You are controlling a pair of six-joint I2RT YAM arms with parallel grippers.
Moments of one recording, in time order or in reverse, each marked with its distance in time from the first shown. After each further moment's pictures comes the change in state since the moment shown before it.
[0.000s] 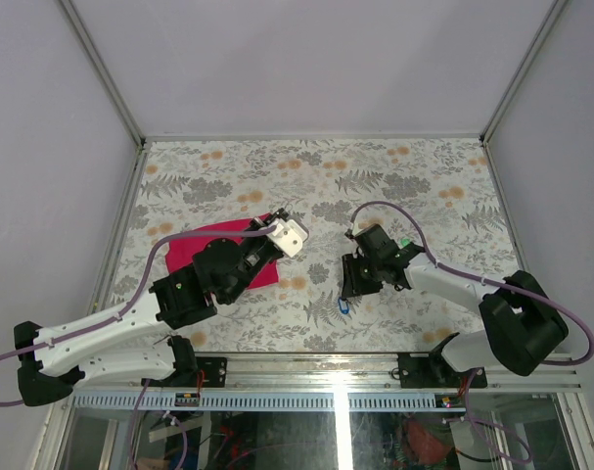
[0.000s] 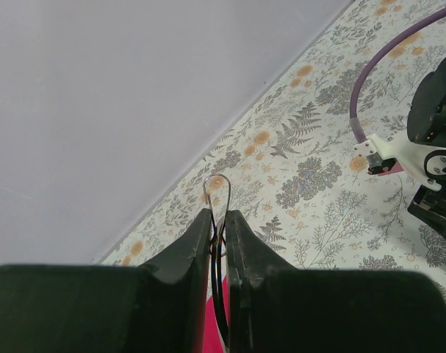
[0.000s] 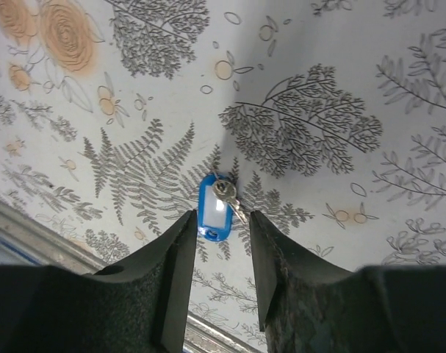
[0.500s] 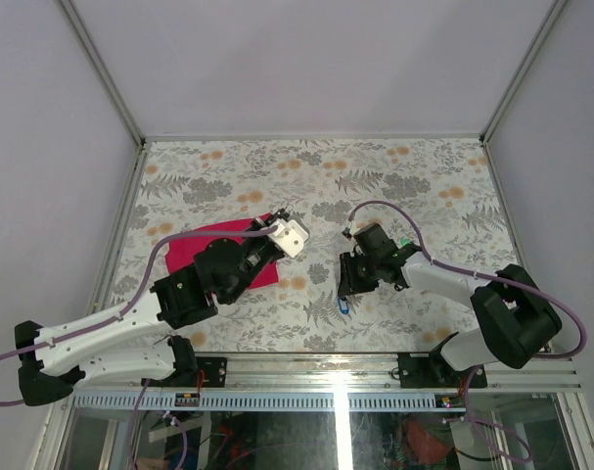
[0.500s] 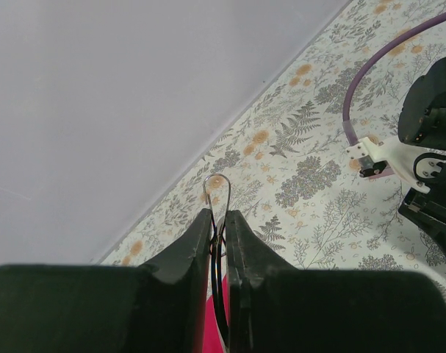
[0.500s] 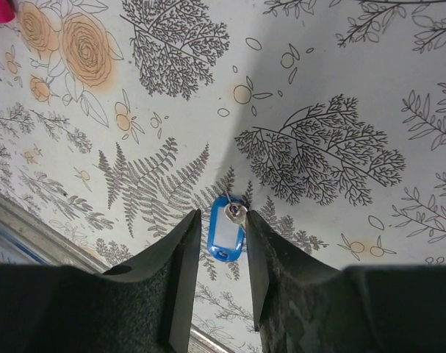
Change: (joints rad) left arm 0.000 0.004 0.000 0.000 0.002 0.000; right arm -0.024 0.046 -0.023 0.119 -0.086 0.003
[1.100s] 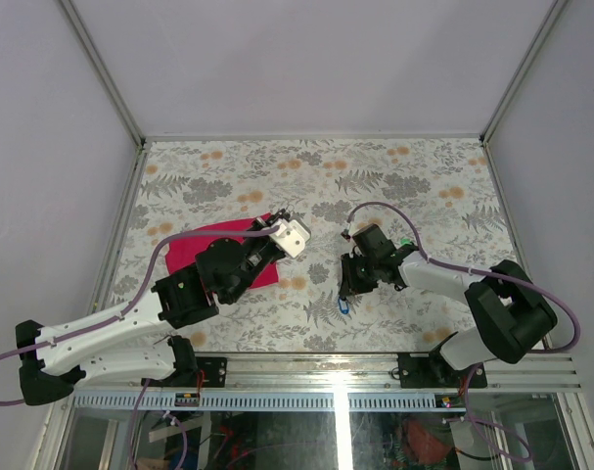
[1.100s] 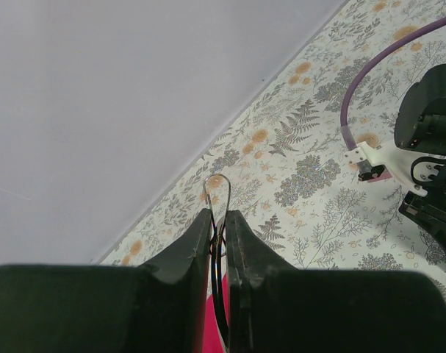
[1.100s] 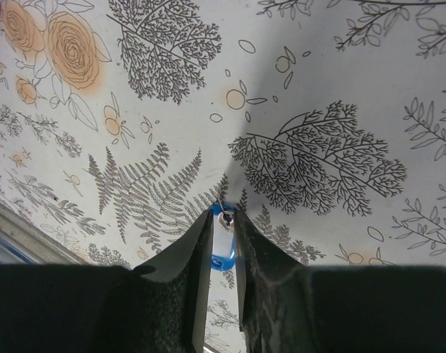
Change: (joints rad) left arm 0.000 0.007 0.000 0.000 0.001 0.000; right arm -0.001 0.031 -0.003 0.015 0.007 -0.012
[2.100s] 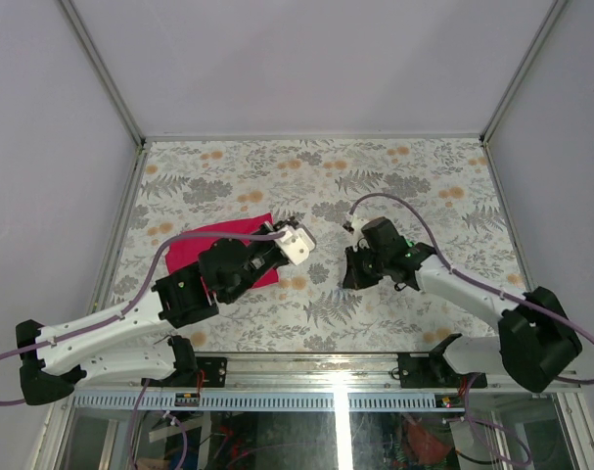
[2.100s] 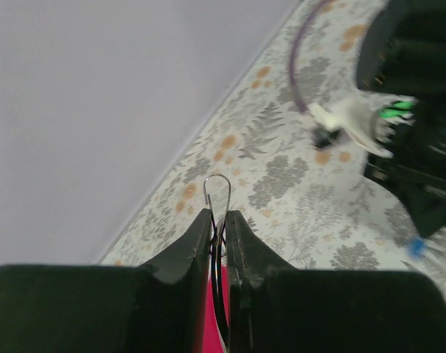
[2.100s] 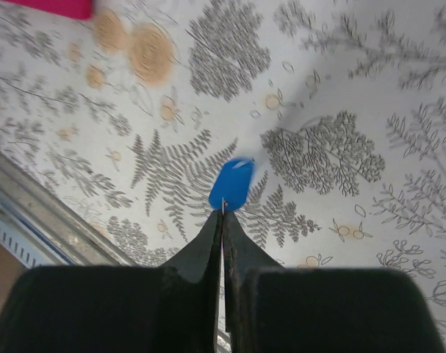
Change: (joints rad) left arm 0.000 0.004 0.003 -0.026 0.089 -0.001; right arm -0.001 -0.150 0.017 -0.078 -0.009 -0.101
